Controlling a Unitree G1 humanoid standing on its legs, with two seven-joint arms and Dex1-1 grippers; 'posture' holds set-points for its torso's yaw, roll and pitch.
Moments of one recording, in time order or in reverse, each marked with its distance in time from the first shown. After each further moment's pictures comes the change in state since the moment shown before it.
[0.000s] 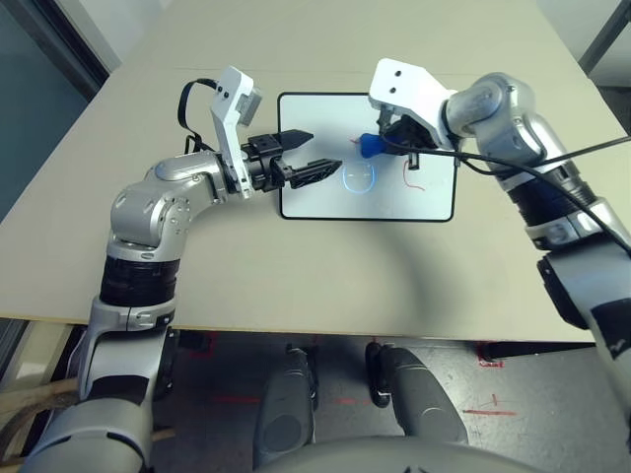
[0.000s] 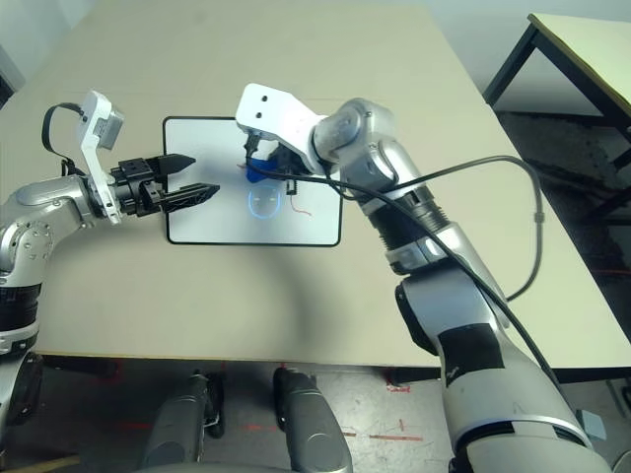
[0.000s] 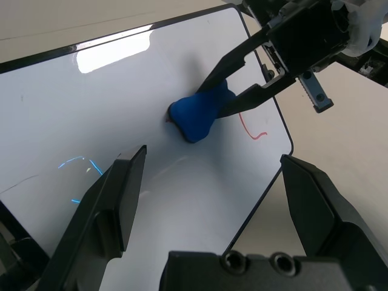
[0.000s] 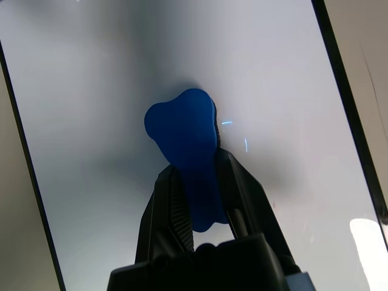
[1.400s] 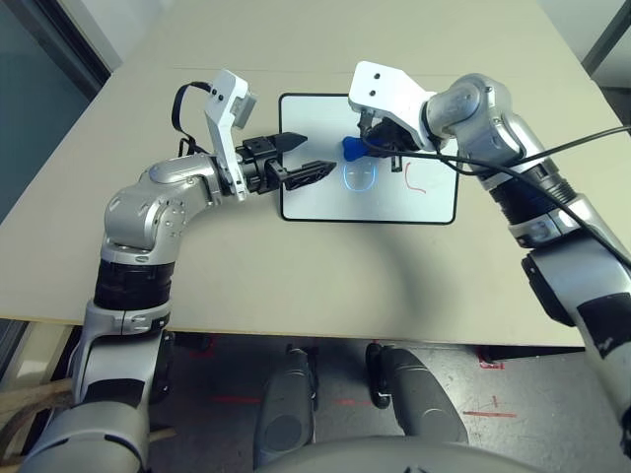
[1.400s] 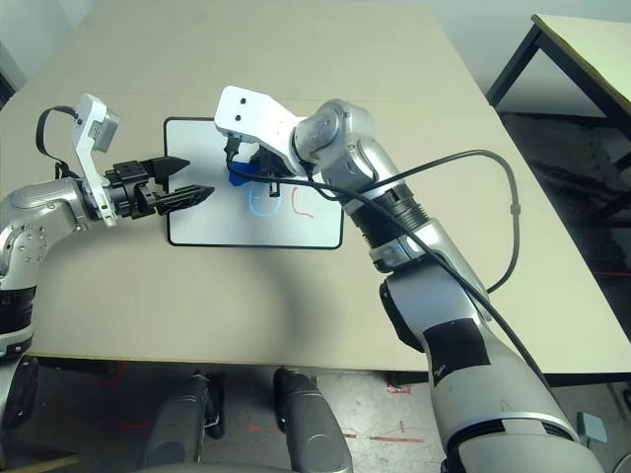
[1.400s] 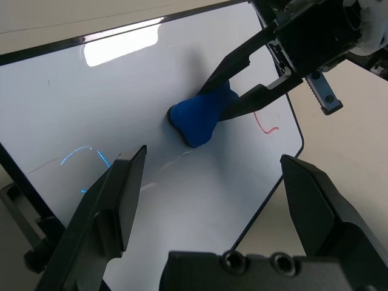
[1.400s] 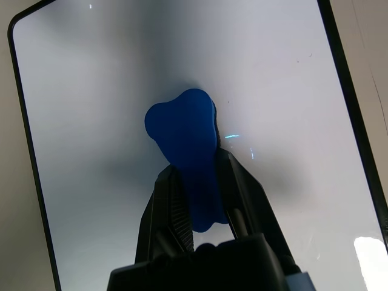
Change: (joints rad) left arm 0.018 0.019 0.013 -0.009 -0.002 0.009 0.002; right arm 0.002 0.005 0.008 -0.001 0.020 -0.020 0.004
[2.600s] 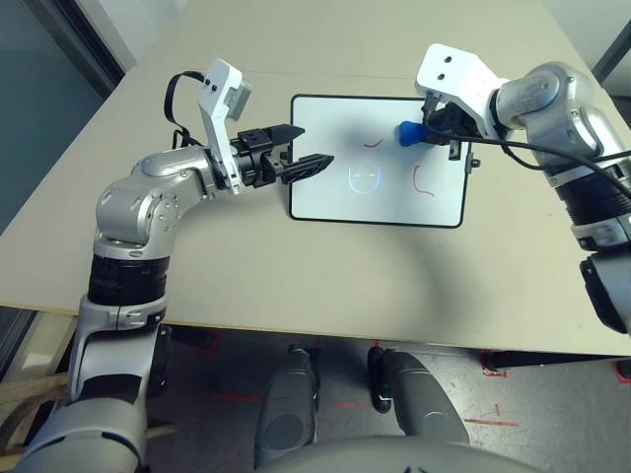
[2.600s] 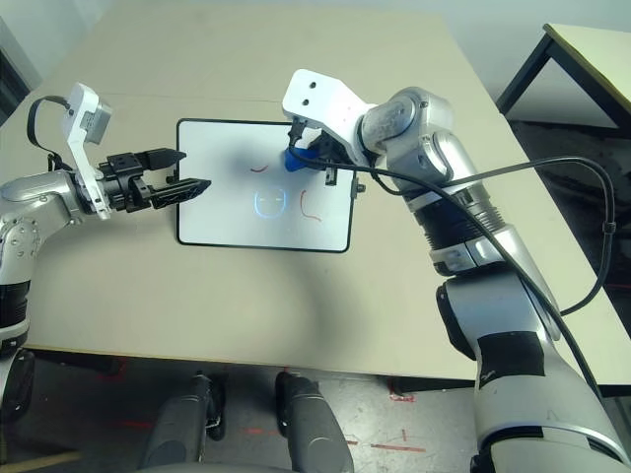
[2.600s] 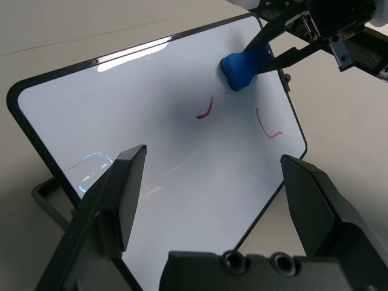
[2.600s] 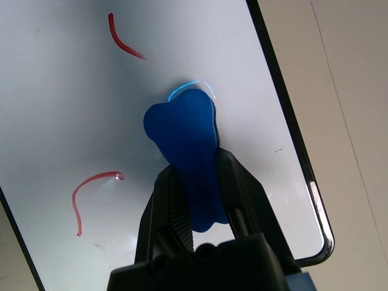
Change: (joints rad) left arm -0.029 0.012 0.004 0.008 0.002 0.000 -0.018; right arm 0.065 -0.260 -0.035 -0.114 0.036 0.056 0.013
